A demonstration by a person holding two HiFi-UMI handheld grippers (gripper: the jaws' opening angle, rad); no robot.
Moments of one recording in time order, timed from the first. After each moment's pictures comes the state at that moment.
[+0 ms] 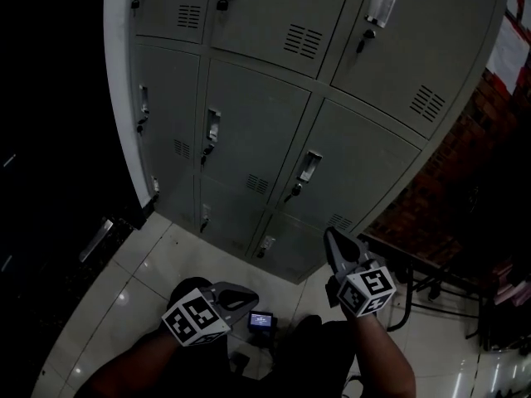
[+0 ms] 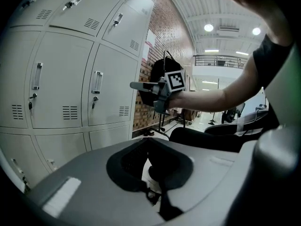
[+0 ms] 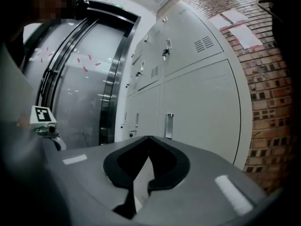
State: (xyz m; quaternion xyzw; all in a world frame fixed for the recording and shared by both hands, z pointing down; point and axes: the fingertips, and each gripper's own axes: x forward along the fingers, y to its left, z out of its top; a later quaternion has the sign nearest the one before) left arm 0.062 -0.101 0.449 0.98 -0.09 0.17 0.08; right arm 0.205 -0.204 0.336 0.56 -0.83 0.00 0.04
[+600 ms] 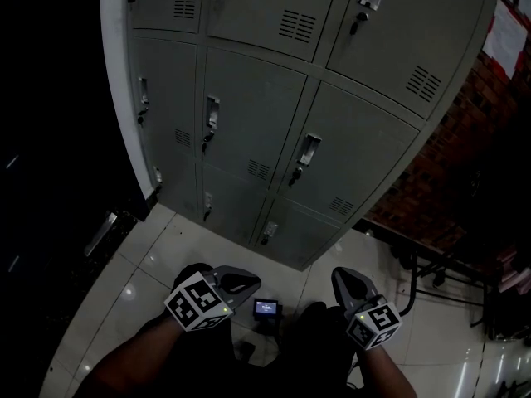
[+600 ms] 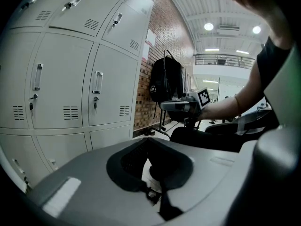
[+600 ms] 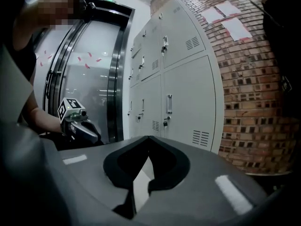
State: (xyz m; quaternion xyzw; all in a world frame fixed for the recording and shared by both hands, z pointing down) left arm 0.062 -0.102 0.450 0.98 -0.09 0.17 0.08; right arm 0.218 -0.091 0.403 0.56 -0.82 0.07 0.08
